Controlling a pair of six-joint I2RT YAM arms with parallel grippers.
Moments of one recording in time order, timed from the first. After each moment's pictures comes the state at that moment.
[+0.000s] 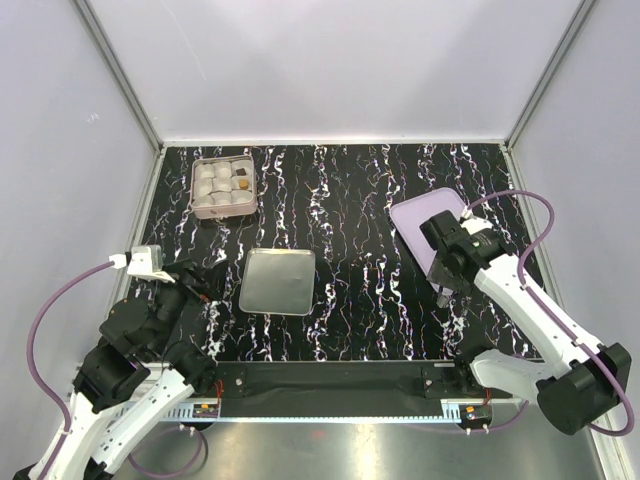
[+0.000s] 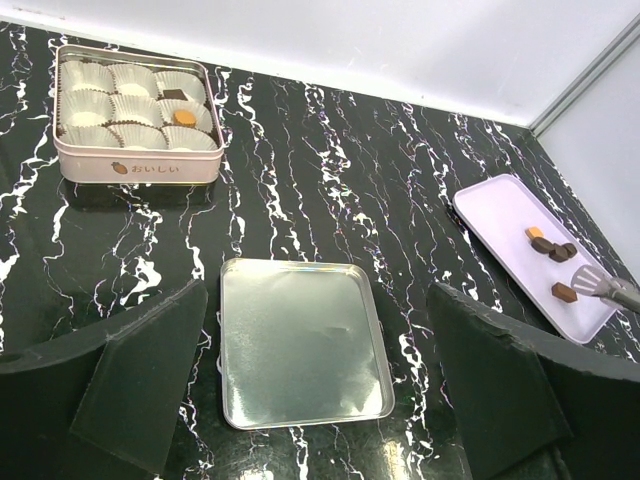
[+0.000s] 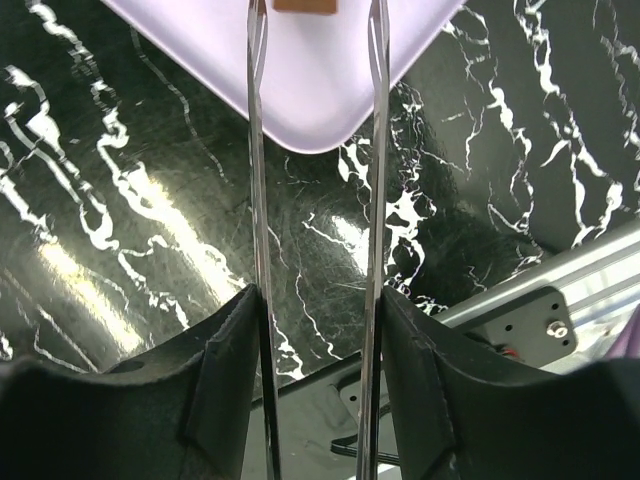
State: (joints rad) left arm -0.65 0.17 0.73 -0.63 -0.41 -0.39; right arm 0.49 1.12 1.04 -1.21 0.45 0.86
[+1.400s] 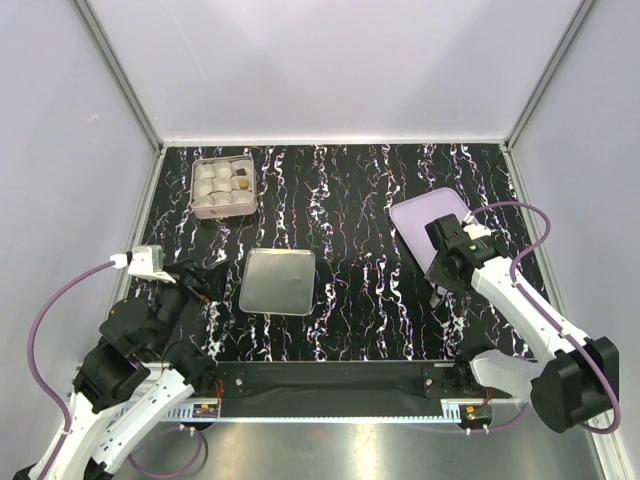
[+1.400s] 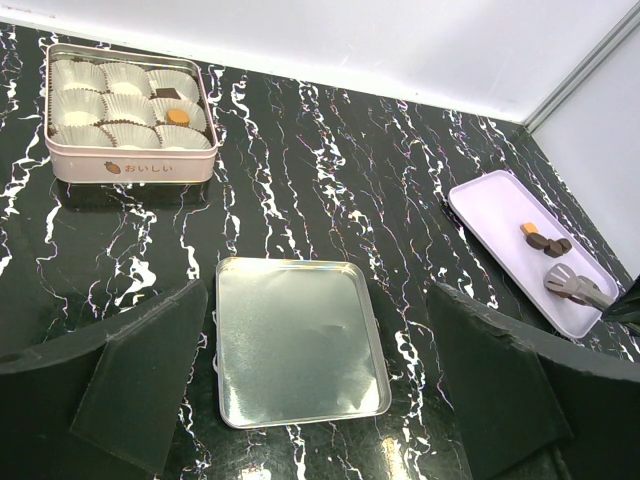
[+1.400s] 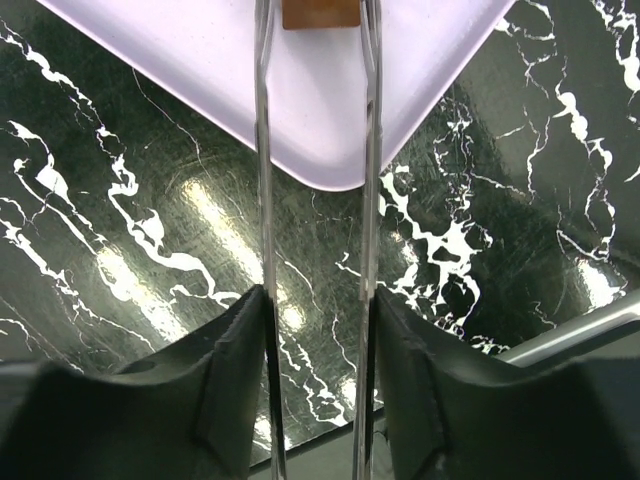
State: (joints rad) left arm -0.65 0.17 0.73 -0.63 -0.39 -0.39; right arm 0.38 1.13 0.87 -0.98 0.37 0.87
